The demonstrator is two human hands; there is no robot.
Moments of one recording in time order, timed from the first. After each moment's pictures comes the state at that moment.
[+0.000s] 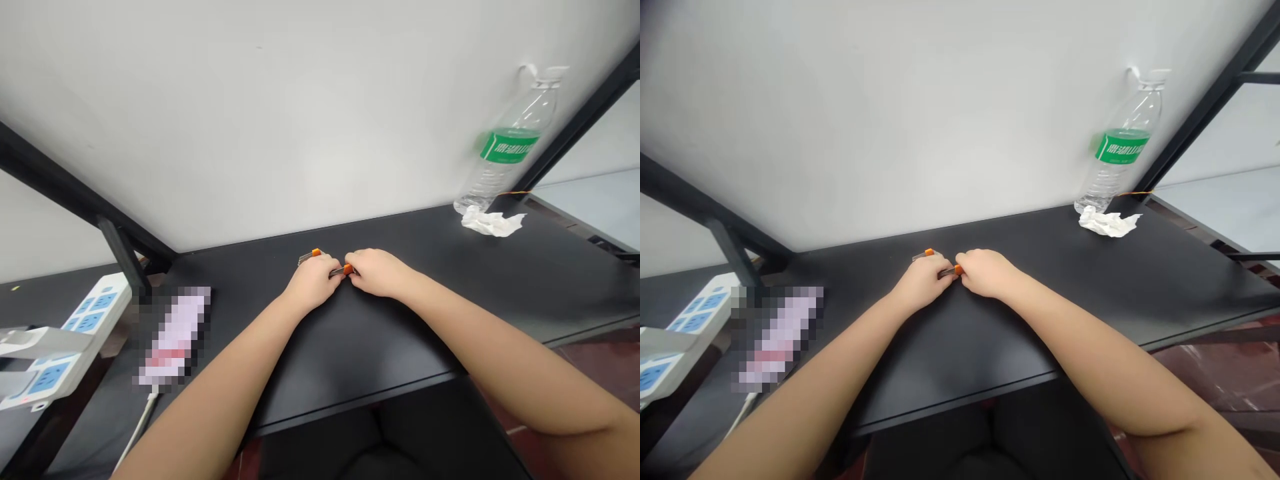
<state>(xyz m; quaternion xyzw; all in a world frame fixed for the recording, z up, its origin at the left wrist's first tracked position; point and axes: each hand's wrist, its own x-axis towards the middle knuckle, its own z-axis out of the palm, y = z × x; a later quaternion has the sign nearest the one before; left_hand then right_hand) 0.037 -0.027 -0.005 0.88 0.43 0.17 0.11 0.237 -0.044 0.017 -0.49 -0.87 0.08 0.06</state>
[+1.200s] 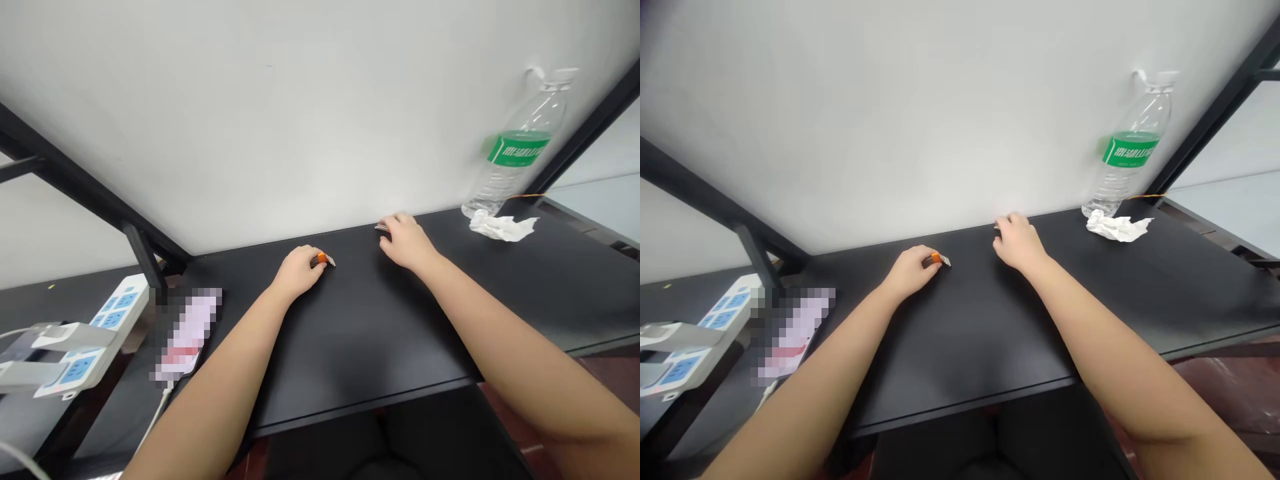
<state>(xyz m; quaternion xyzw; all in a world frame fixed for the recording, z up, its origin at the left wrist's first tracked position) -0.003 0.005 -0.004 0.83 0.51 0.21 0.13 0.288 0.002 0.005 -0.64 -0.74 0.00 0.20</state>
